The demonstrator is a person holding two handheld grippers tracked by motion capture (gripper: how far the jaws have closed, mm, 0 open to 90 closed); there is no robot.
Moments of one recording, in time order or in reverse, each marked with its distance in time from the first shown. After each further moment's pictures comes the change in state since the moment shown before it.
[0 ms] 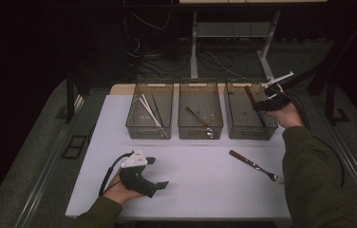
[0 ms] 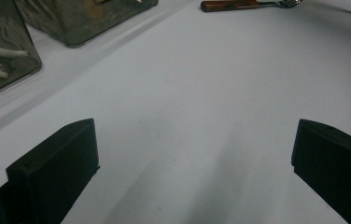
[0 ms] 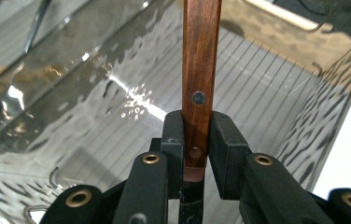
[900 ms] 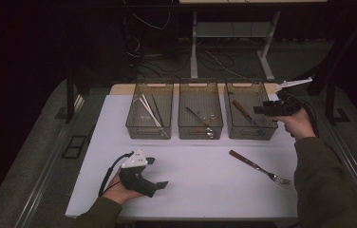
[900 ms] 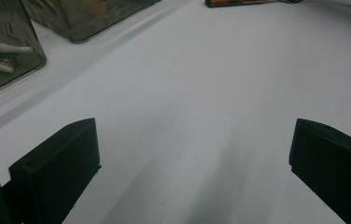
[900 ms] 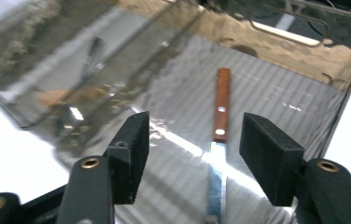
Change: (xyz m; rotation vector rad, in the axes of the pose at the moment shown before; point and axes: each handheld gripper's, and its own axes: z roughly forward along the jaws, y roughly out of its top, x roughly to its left) left arm 0.000 -0.001 0.000 0.013 0.019 -0.001; right arm 0.008 -0.025 -0.040 -0.175 0.120 0.071
